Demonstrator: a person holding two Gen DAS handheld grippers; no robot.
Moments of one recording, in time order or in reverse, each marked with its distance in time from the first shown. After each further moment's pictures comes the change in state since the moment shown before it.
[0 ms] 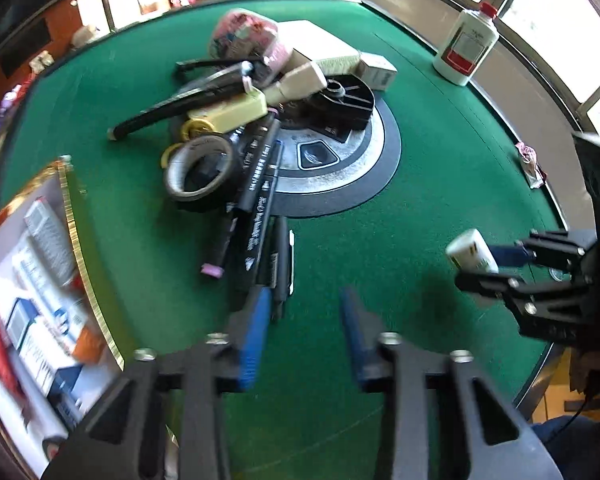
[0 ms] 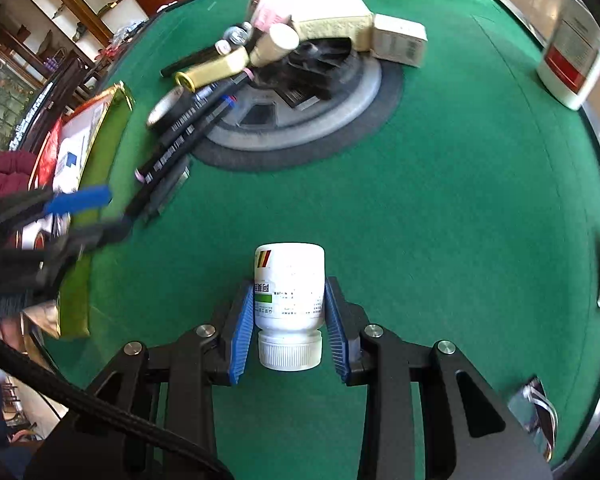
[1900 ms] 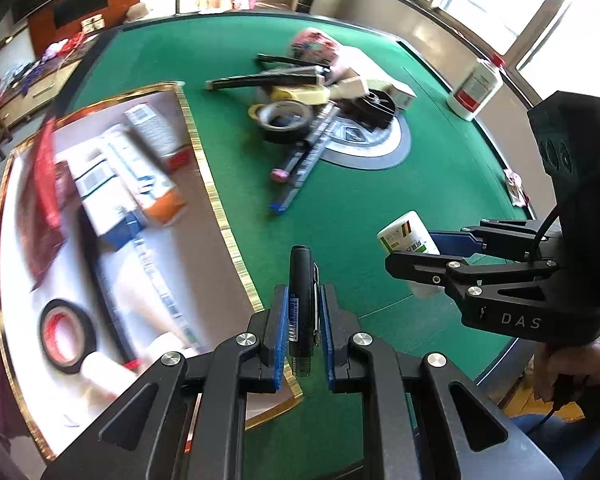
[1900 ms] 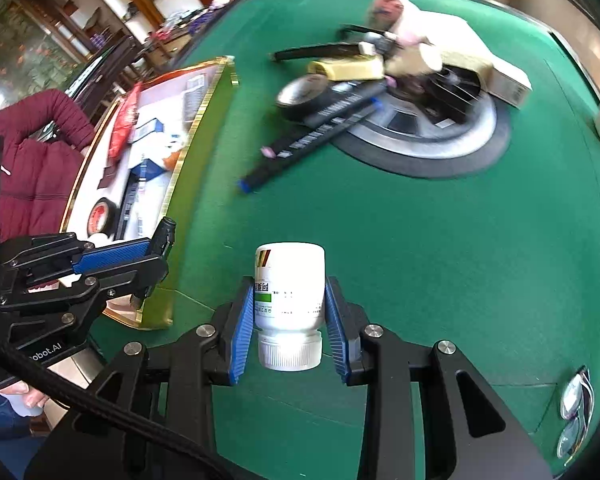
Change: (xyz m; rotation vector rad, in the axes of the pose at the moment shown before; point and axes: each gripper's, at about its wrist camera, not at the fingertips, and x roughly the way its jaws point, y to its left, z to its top) left arm -0.082 0.036 -0.105 -0.210 -0.115 -0.005; right arm 0.002 0.123 0.000 -0.159 -0.018 0.110
